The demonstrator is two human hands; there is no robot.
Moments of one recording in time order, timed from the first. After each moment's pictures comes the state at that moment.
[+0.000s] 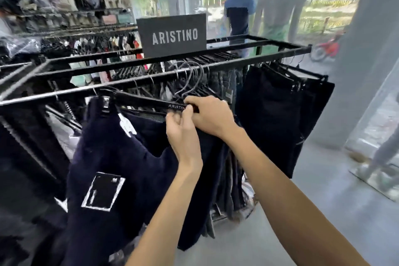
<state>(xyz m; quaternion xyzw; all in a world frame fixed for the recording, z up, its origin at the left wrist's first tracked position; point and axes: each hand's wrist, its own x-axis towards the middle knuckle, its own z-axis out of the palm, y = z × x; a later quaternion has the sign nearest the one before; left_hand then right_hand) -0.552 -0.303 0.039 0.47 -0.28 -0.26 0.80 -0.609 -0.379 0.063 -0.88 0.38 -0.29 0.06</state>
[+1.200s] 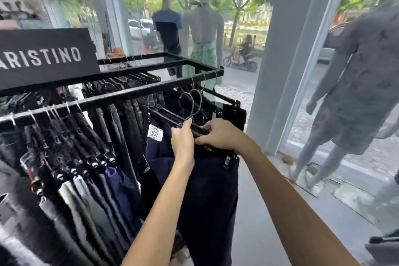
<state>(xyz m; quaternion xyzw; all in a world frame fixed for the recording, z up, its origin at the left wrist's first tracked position) -0.779 -0.596 0.000 0.55 -0.28 -0.47 0.63 -0.892 -0.572 0.068 -0.77 0.58 -0.15 0.23</state>
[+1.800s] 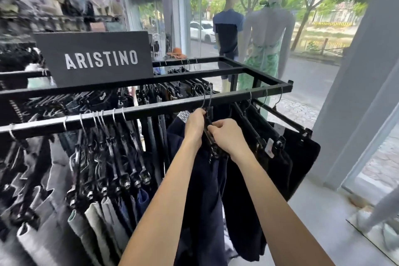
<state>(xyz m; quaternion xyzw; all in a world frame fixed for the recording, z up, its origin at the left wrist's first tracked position) -0.668 -0.724 0.028 0.61 -0.29 -0.44 0.59 -0.778 -0.696 0.039 -0.67 0.54 -0.34 0.38</state>
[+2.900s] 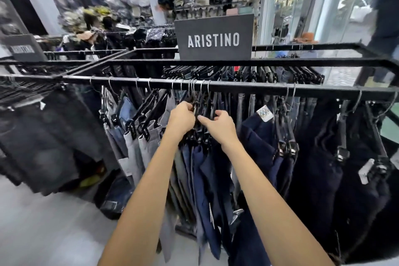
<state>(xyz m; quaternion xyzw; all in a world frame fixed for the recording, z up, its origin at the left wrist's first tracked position) -0.580 -0.540 0.041 0.90 -0.22 -0.05 0.37 -0.662 -0.630 0.008 -0.74 0.29 -0.22 0.57</state>
